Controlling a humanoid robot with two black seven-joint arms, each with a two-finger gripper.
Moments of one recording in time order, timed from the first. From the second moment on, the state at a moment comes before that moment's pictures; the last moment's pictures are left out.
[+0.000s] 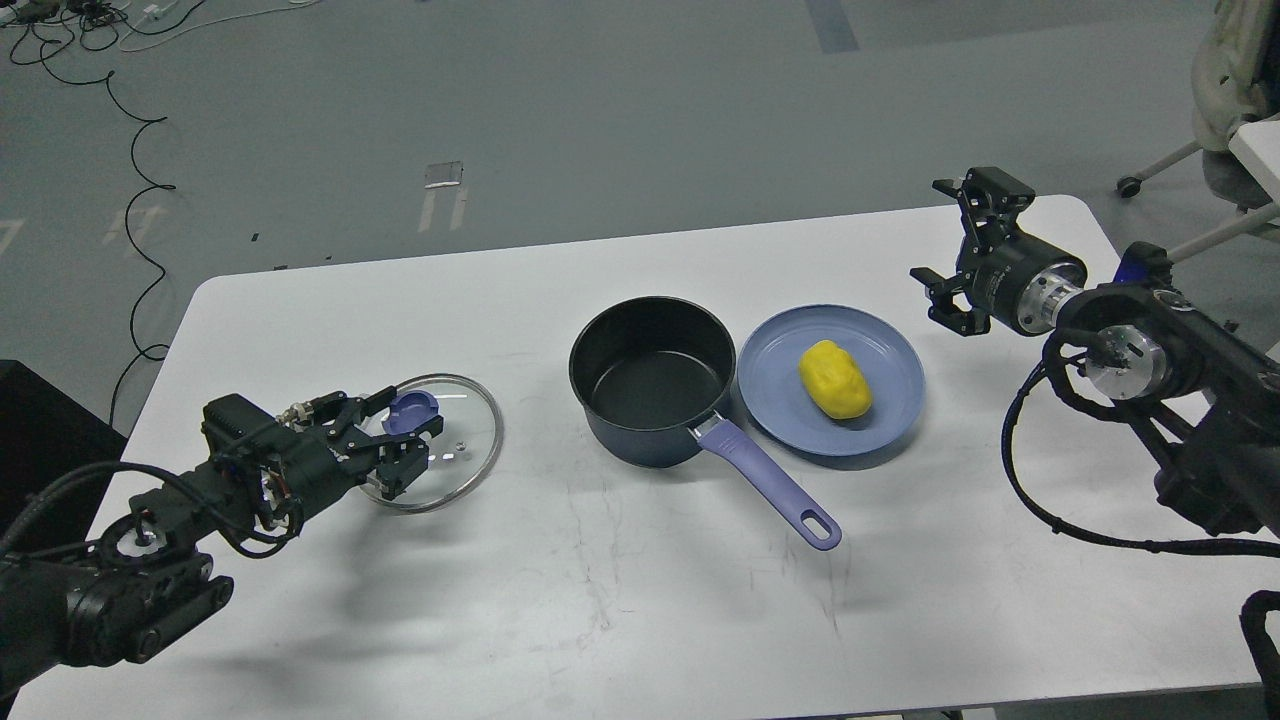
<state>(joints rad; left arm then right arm) -0.74 0.58 0.08 -0.72 1.60 0.49 -0.49 0.58 -0.31 1.05 0.87 -0.53 0.14 -0.11</state>
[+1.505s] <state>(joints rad) -1.01 0.63 -0.41 -0.80 0.21 -0.32 -0.22 0.84 -0.41 0.24 0.96 -1.29 0.18 0.02</state>
